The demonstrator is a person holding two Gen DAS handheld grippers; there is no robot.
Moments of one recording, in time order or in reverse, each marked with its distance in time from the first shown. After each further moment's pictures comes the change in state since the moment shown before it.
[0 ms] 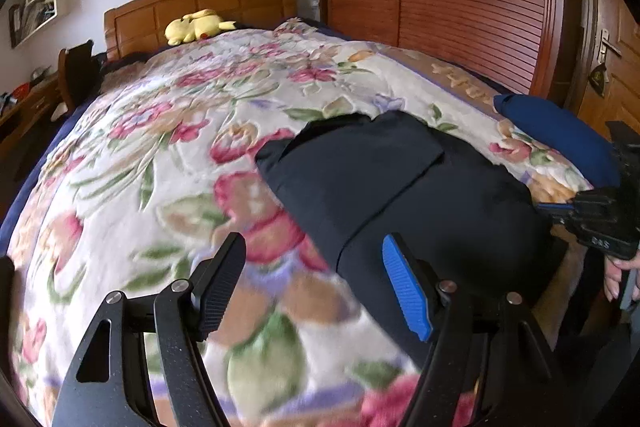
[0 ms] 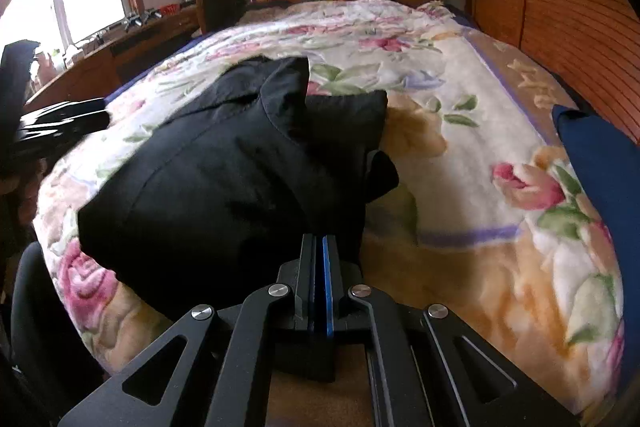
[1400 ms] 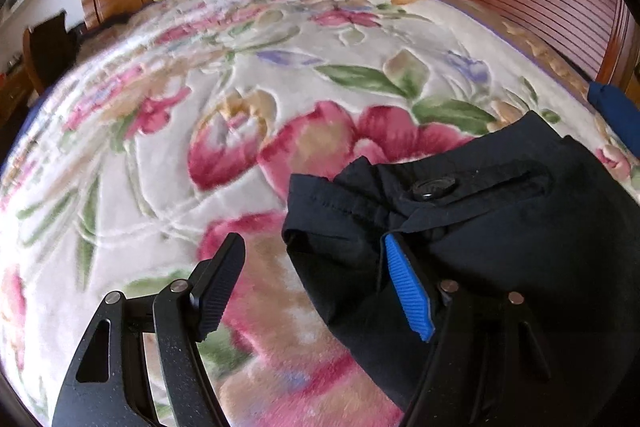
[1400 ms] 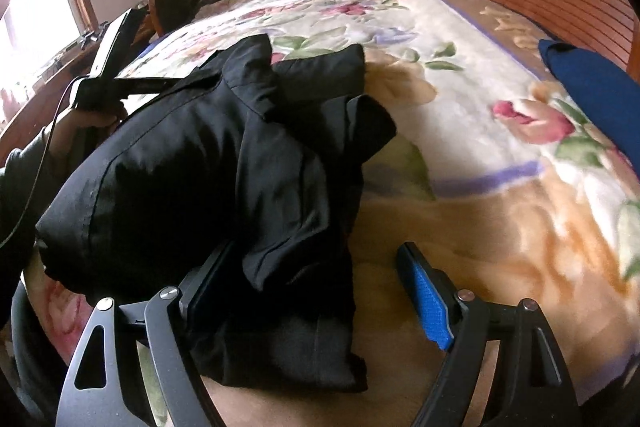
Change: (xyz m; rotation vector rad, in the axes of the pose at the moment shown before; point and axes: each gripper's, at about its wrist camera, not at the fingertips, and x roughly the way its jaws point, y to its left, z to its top) left arm 0.193 0.062 0.051 -0.012 0.205 -0.002; right arm 0.036 0.002 -0.023 0.165 0.078 -0.077
